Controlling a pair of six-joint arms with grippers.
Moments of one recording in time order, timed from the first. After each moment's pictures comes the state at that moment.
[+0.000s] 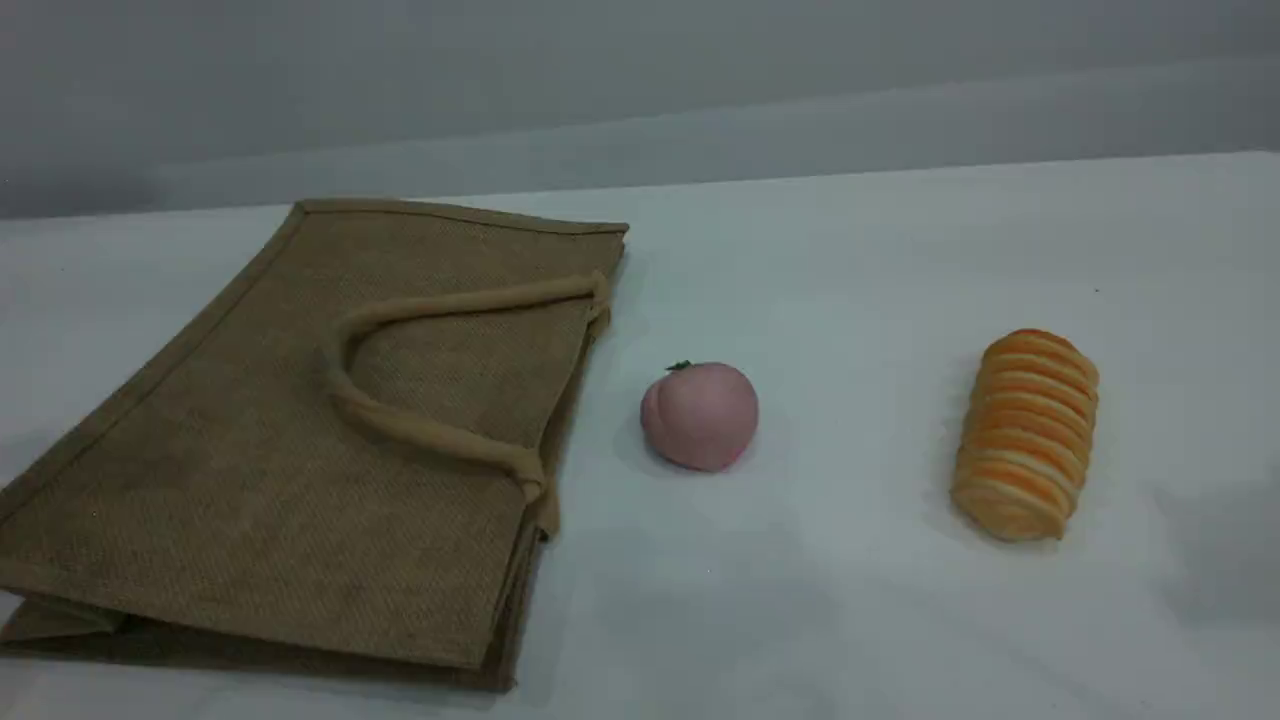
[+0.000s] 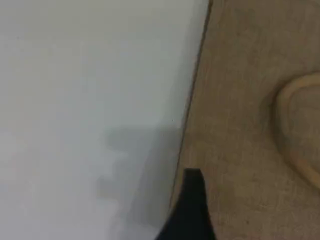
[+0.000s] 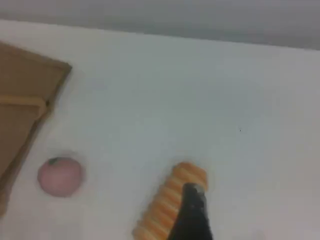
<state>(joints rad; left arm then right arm) 0.01 1.48 -1.22 0.03 0.83 -0.07 0.05 1.18 -1.13 0.10 0.80 -0.03</state>
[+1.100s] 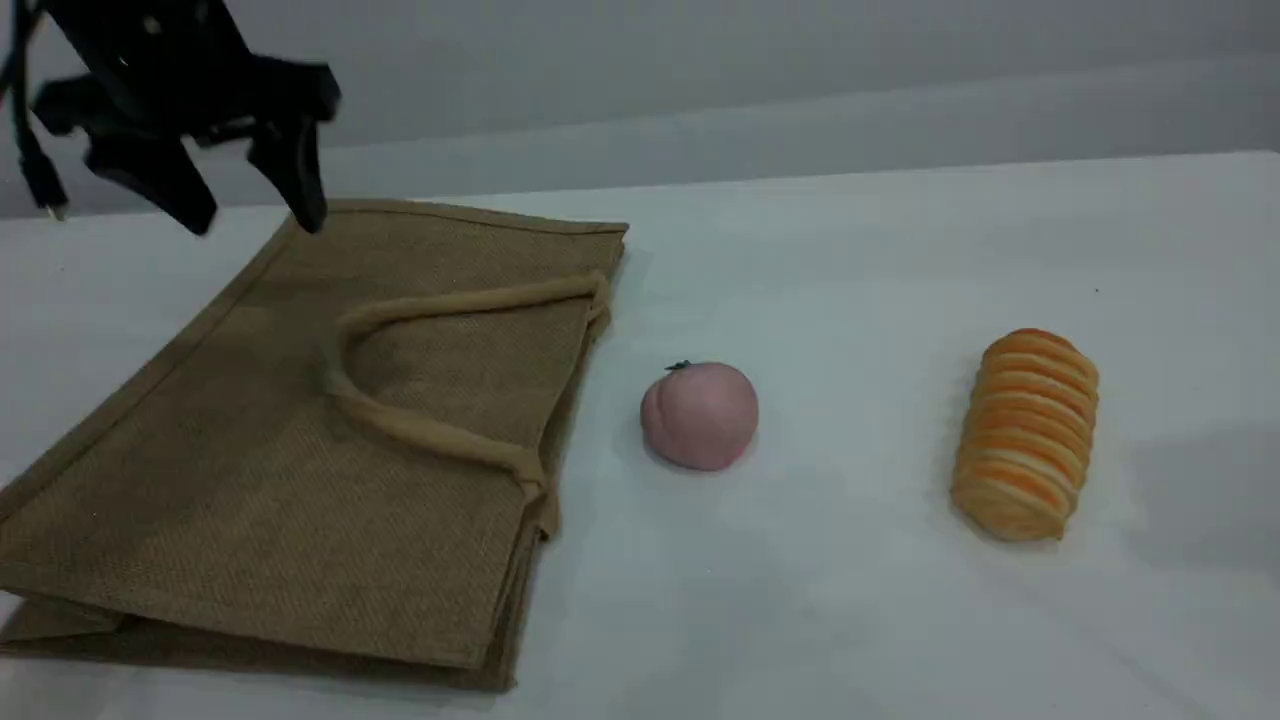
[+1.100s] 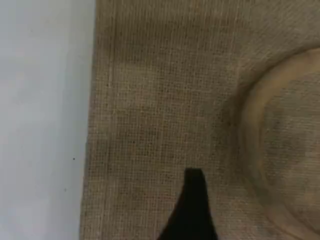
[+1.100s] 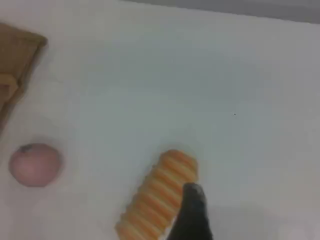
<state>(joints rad) -0.17 2.06 -1.51 0.02 0.80 -0.10 0.05 1.30 -1.13 0.06 0.76 -0.03</state>
